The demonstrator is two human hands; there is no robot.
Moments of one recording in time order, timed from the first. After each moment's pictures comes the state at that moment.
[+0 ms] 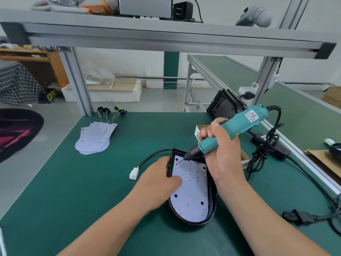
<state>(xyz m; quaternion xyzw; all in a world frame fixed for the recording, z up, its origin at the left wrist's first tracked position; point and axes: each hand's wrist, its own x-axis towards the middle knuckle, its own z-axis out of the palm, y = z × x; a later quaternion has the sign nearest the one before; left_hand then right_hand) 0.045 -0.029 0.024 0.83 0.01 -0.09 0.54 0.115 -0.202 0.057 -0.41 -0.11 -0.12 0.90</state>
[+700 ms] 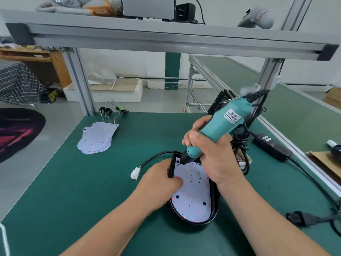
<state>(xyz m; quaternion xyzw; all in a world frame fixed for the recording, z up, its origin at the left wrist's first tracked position) 0.045 -0.031 0.023 0.83 -0.01 -0.07 0.55 0.106 -0.194 0.062 -0.54 -0.25 -0.06 0.80</state>
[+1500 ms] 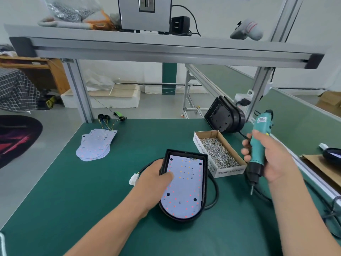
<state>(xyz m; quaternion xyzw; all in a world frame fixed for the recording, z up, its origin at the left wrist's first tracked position) 0.047 -0.028 0.033 0.78 0.04 -0.06 0.63 0.137 -0.346 0.063 -0.58 0.10 -0.03 0.81</state>
